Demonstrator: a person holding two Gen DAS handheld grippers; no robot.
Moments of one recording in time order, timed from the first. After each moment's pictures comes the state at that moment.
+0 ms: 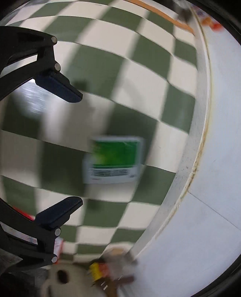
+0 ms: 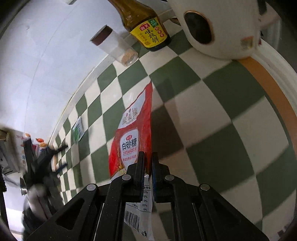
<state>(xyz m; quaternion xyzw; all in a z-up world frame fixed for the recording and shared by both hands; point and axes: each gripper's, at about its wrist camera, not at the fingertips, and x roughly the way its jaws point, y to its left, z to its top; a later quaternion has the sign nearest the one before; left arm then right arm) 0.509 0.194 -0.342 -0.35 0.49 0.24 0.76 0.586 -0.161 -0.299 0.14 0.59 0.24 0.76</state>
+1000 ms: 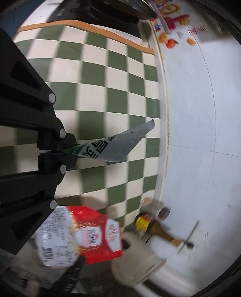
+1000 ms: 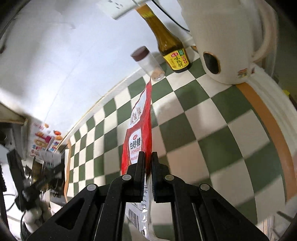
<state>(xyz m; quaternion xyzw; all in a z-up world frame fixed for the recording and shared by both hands) 0.294 0.093 -0.219 -0.21 0.44 0.17 0.86 0.478 -0.188 -0.205 0.12 0.51 0.29 0.80</state>
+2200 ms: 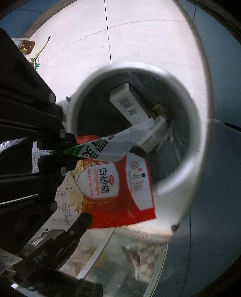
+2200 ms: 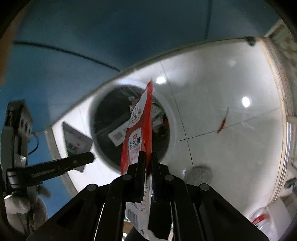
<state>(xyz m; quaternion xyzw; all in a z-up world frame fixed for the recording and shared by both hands) 0.034 -0.058 -0.804 -0.39 0.74 0.02 0.55 0.087 -0.234 -0.830 -0.04 0.75 0.21 0.62</state>
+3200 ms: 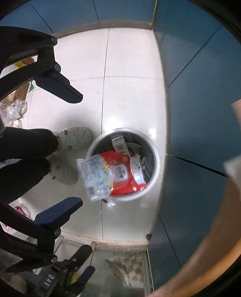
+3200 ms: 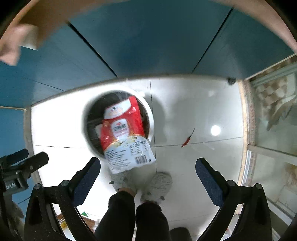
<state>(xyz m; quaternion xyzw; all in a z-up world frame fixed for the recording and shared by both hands) -0.072 -0.053 -0.576 -0.29 0.66 0.18 0.67 0.053 -0.226 -0.639 -0.19 0.67 0.21 0.69</state>
